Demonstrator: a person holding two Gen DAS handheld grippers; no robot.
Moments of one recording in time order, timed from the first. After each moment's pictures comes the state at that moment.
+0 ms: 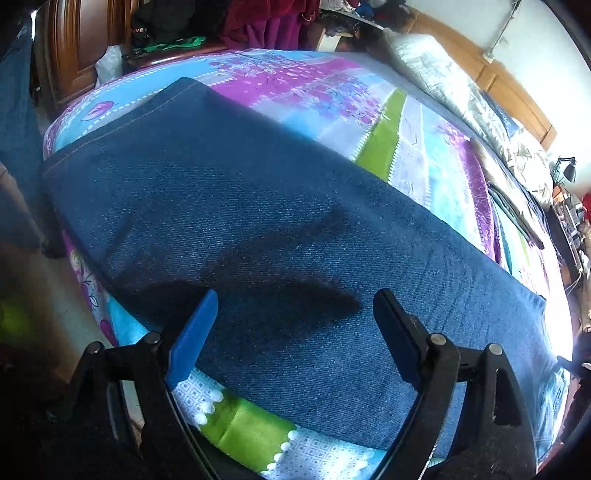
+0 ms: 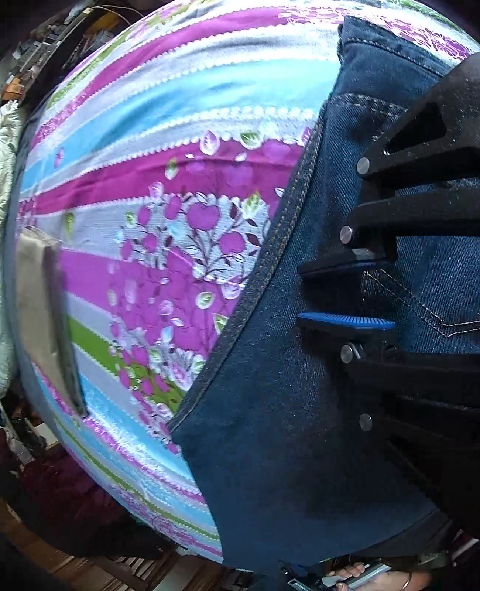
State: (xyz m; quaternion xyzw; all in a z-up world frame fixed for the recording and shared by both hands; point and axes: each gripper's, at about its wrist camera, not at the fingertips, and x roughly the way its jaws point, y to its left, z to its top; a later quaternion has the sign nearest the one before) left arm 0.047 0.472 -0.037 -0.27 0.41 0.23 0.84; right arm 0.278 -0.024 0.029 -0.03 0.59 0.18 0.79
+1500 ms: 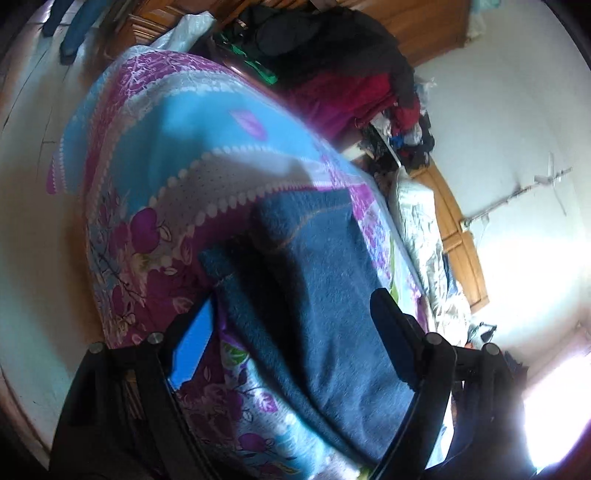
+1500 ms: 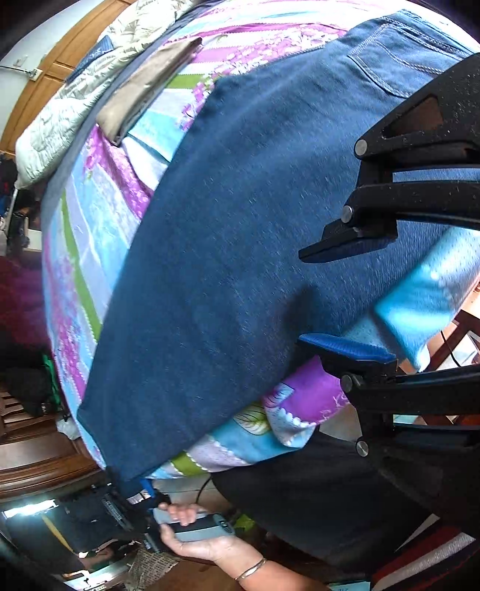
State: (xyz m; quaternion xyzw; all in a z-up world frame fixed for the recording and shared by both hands) left arm -0.074 0.632 -0.061 -0.52 0.15 0.19 0.82; right arm 0.061 0.245 0.046 -0.23 0.48 0.37 0.76
